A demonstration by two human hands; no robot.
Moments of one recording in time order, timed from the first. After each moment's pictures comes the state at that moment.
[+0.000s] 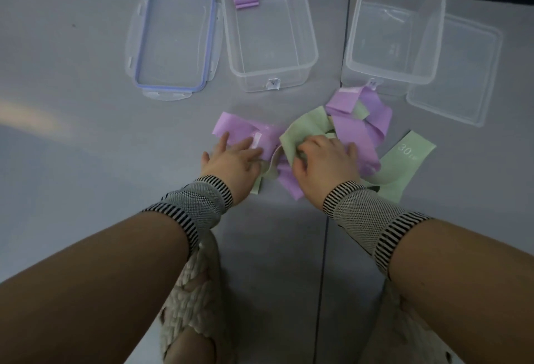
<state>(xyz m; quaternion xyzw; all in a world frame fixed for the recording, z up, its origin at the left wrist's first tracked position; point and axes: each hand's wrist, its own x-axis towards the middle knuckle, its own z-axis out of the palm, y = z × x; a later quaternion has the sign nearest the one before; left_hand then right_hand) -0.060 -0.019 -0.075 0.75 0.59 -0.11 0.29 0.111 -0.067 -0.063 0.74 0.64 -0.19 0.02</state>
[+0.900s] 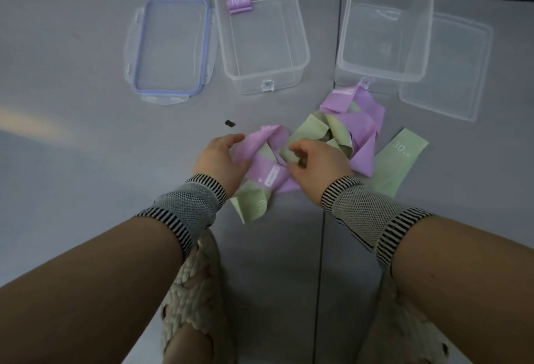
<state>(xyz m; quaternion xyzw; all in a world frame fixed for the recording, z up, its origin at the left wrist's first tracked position) -0.057 -0.020 -0.054 0.64 0.68 0.03 0.34 0.112 -0.069 -0.047 0.74 0.58 -0.33 -0.12</state>
